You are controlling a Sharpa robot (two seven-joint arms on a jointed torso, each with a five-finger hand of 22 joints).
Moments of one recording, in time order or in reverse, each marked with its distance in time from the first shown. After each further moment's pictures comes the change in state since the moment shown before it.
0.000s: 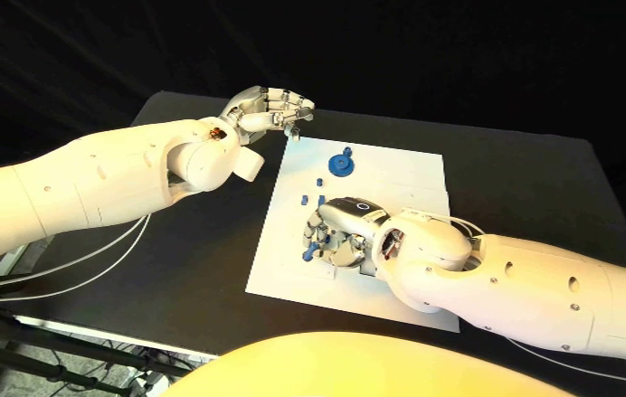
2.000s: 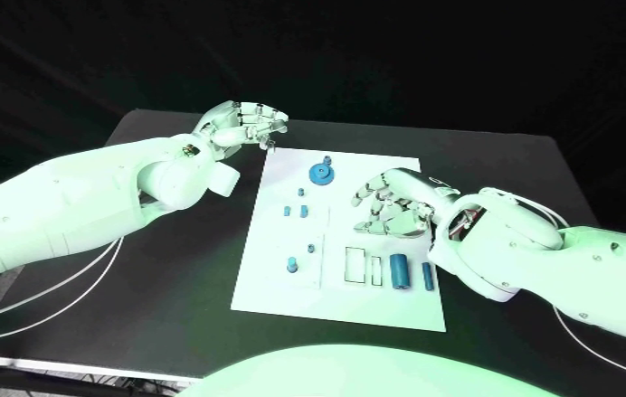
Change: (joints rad) left arm 0.000 -0.014 -0.004 0.000 0.000 0.003 -0.005; left_hand 0.000 0.000 -0.004 0.004 0.000 -0.006 -0.002 0.000 -0.001 -0.007 0.000 0.005 -0.002 0.000 0.000 0.000 0.000 0.000 0.000 0.000 -0.004 -0.002; right arm 0.101 -0.344 0.012 0.169 0.220 -0.155 -0.008; right_hand -0.001 0.005 -0.467 0.160 0.077 -0.120 0.023 -0.102 -0.038 0.052 -0.004 0.144 0.192 0.002 0.002 0.003 0.003 0.000 0.017 0.005 0.022 0.000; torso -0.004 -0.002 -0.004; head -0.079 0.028
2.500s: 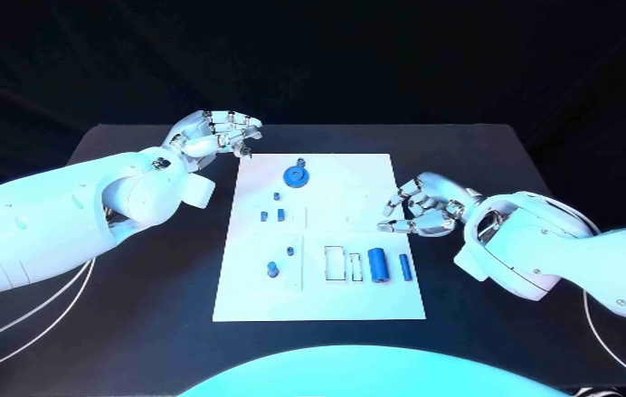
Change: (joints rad) left arm -0.002 -0.005 -0.012 0.018 0.035 -0.001 0.002; left_hand 0.000 0.000 0.000 0.000 0.000 0.000 0.000 0.000 0.000 0.000 0.000 0.000 -0.001 0.000 0.000 0.000 0.001 0.000 0.000 0.000 0.000 -0.001; right arm -0.019 -0.198 -0.013 0.054 0.196 -0.011 -0.076; right_hand -0.137 0.024 -0.068 0.002 0.053 0.033 -0.026 0.096 0.051 0.178 -0.021 1.019 1.021 0.000 -0.008 0.097 0.154 -0.031 0.002 -0.002 0.186 0.000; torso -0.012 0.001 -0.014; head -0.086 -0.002
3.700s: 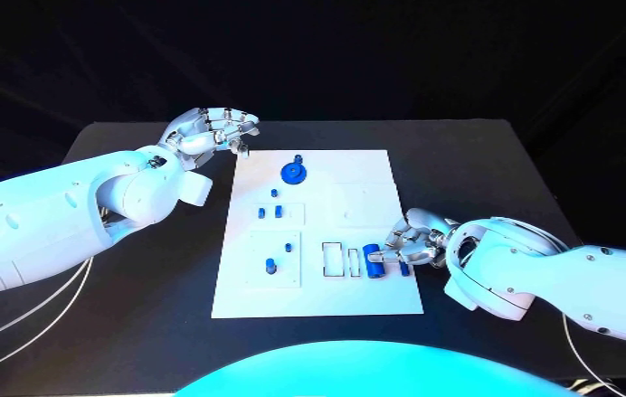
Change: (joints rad) left arm -0.001 -0.007 -0.002 0.015 0.024 0.001 0.002; left_hand 0.000 0.000 -0.006 0.006 0.000 0.000 0.000 0.004 -0.001 0.000 0.000 0.000 -0.001 0.000 0.000 0.000 0.000 0.000 0.000 0.000 0.000 -0.001; right arm -0.090 0.065 -0.009 -0.016 0.018 0.067 -0.232; right_hand -0.100 0.054 -0.130 0.004 -0.011 0.033 -0.018 0.043 0.027 0.007 -0.012 0.009 0.000 0.000 -0.014 0.013 0.000 -0.011 0.003 -0.011 0.041 0.000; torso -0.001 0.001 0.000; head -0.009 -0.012
